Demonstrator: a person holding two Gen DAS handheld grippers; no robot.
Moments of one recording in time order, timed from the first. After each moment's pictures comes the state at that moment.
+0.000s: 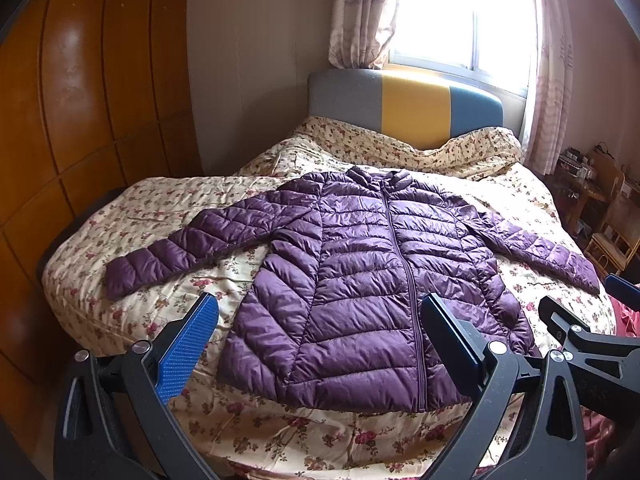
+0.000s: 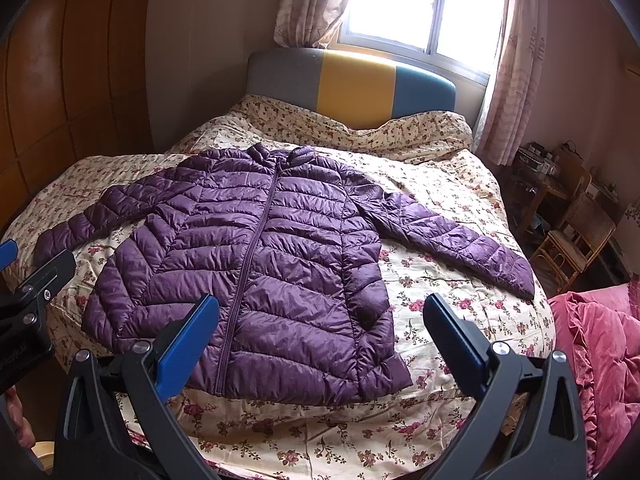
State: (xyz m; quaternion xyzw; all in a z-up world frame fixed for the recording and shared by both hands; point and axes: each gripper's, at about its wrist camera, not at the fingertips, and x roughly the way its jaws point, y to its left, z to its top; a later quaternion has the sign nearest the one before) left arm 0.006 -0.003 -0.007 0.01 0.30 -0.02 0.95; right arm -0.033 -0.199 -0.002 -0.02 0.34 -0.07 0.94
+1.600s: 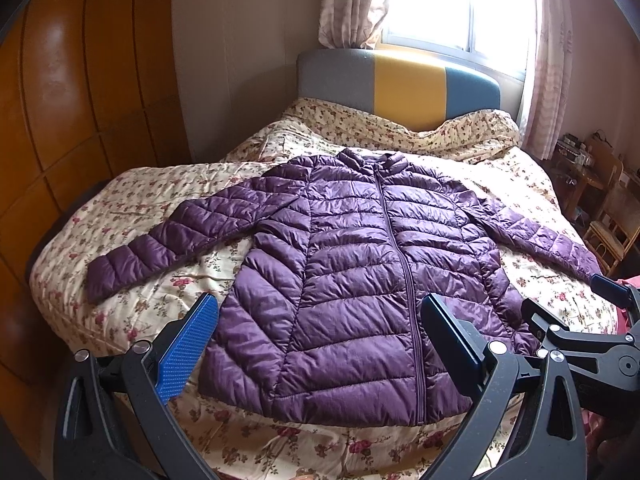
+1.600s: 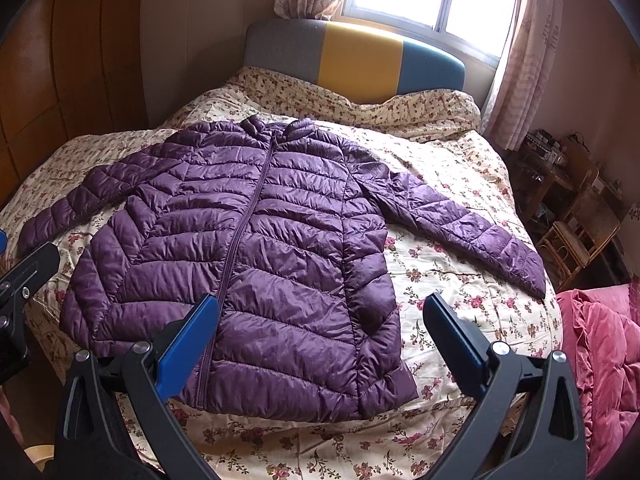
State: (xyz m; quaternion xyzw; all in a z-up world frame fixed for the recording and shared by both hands) left arm 0.046 -0.017 -0.021 0.02 0.34 -0.04 0.94; right arm 0.020 -0.213 -0.029 -0.03 0.39 -0.07 0.92
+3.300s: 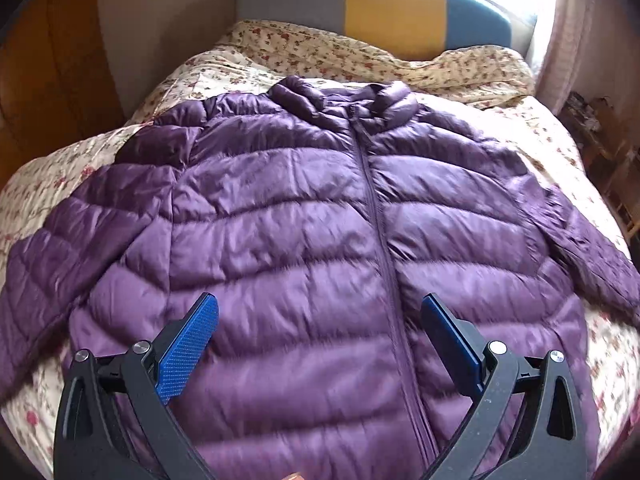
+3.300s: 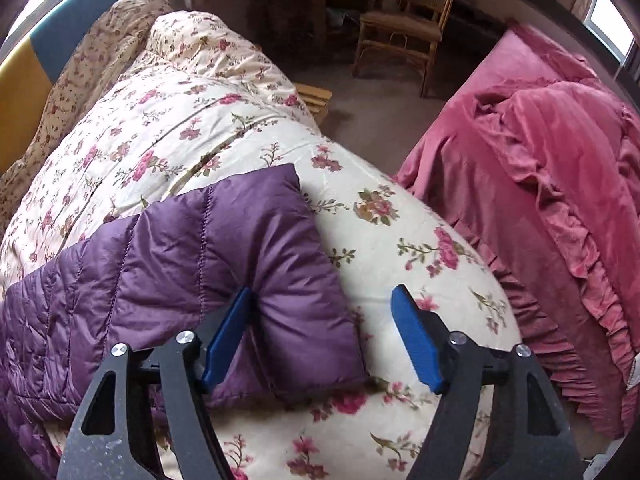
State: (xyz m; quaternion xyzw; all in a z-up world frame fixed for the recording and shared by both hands) left arm 0.352 -0.103 -0.160 0.02 0.45 -0.09 0.89; right arm 0.116 -0.728 -0.171 0.29 0.48 -0.39 0.73
